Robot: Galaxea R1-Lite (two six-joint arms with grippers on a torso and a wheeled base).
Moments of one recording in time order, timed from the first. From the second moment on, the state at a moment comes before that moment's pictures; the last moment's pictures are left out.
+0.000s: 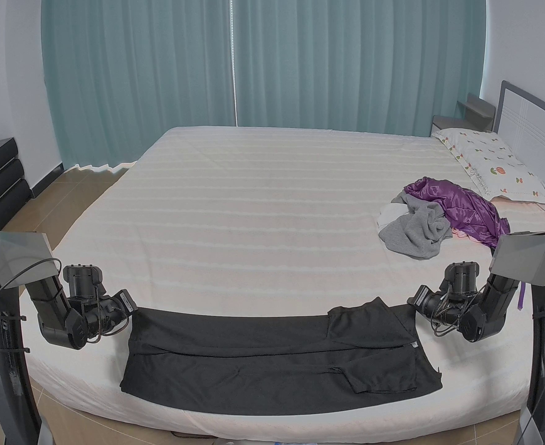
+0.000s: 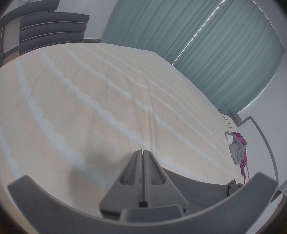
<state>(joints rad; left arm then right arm) 0.10 2.37 -0.68 -1.05 -0.16 -0.56 0.05 2.49 -0.79 -1.08 0.15 0.70</state>
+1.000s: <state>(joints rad) 0.04 2.16 -0.45 -1.04 -0.17 -0.73 0.08 2.31 -0.57 -1.09 0.18 0.88</state>
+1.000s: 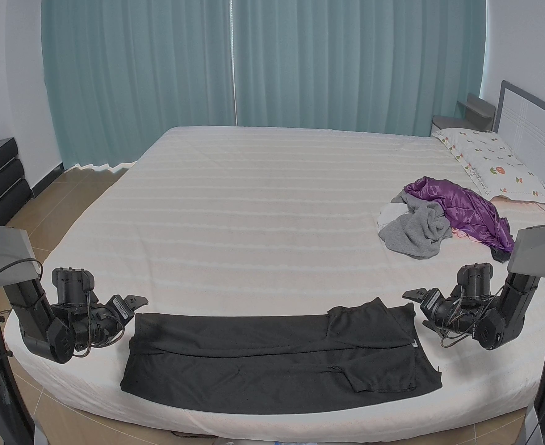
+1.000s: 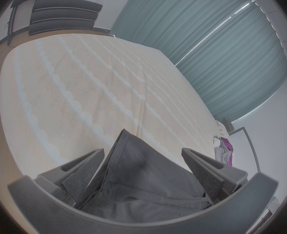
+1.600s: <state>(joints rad) -0.06 2.17 -0.43 -0.98 -0.05 -0.73 0.11 2.31 -0.55 -1.09 0.17 0.90</state>
